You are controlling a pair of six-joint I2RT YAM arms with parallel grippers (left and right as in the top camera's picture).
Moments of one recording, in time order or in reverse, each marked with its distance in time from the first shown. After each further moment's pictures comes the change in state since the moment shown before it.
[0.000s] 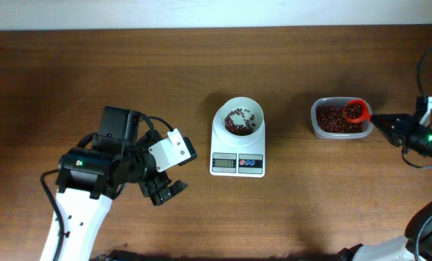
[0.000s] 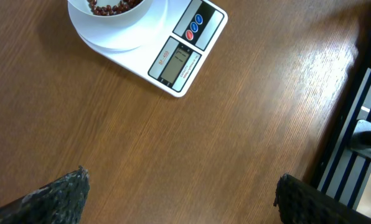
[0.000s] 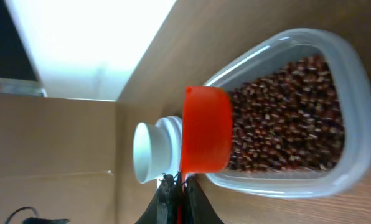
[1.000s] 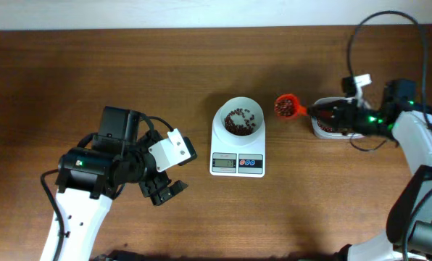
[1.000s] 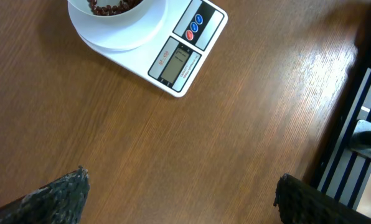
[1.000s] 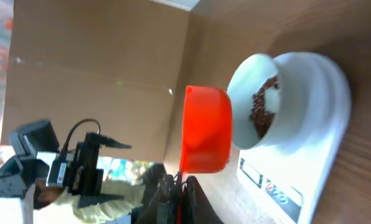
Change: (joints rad) left arm 0.000 0.000 0.000 0.000 0.000 0.000; right arm 0.439 0.000 0.000 -0.005 -0.216 0.000
